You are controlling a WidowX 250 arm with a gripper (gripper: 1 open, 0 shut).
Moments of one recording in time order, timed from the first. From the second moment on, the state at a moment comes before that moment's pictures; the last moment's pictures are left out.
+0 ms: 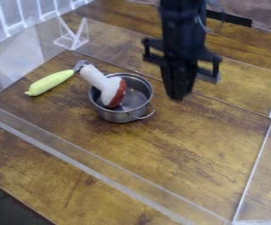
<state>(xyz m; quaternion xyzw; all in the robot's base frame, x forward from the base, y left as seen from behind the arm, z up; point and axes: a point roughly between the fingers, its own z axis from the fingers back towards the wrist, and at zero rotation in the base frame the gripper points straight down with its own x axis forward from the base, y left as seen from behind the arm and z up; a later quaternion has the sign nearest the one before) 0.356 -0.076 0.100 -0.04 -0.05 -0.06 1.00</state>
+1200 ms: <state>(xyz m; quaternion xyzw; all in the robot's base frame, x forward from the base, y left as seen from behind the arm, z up) 0.346 -0.042 0.063 -0.03 0.01 -0.06 1.00</state>
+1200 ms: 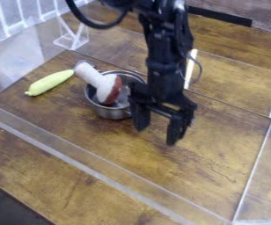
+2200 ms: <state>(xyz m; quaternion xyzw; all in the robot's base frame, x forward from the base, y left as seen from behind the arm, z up) 0.361 0.087 0.132 -0.05 -0.03 -0.05 1.00</state>
